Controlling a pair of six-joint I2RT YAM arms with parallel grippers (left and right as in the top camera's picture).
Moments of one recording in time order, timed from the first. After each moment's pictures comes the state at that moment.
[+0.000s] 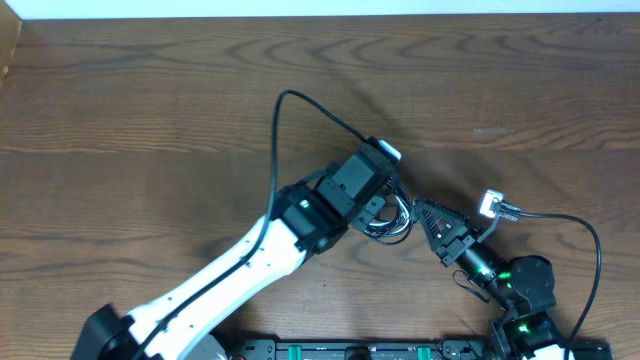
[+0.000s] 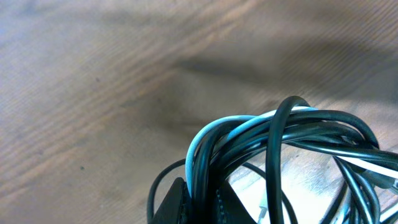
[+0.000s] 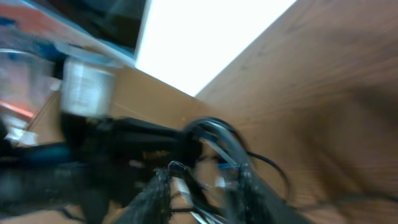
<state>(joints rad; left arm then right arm) -0.84 1.44 1.13 -0.63 -0.17 -0.10 0.30 0.61 0.01 0.59 -0.43 1.04</state>
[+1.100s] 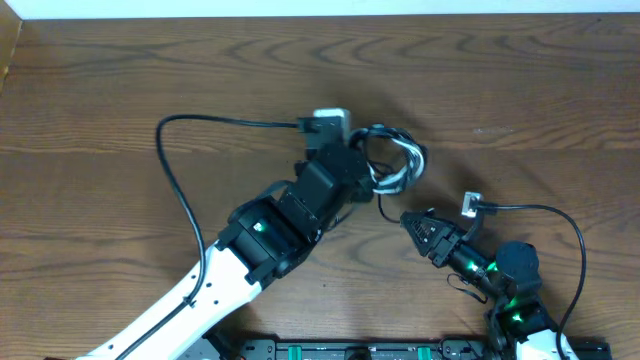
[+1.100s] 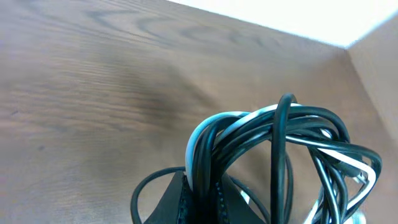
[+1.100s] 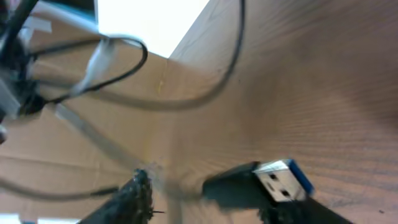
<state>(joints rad) -0.81 1.25 1.13 -0.51 -0.30 -0.77 0.30 0.81 0.01 0.59 -0.54 1.04</state>
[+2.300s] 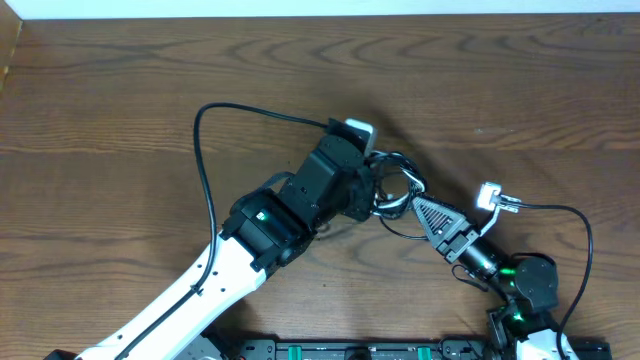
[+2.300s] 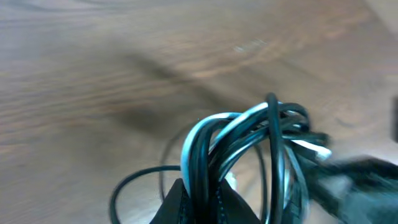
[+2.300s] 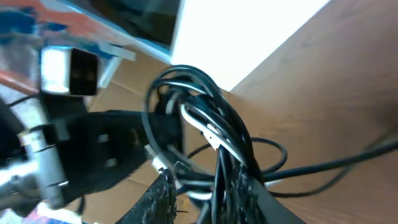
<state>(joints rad) -0.78 1.28 1.13 -0.58 0.01 -0.40 0.27 0.81 0.01 0.93 -0.55 1.19</state>
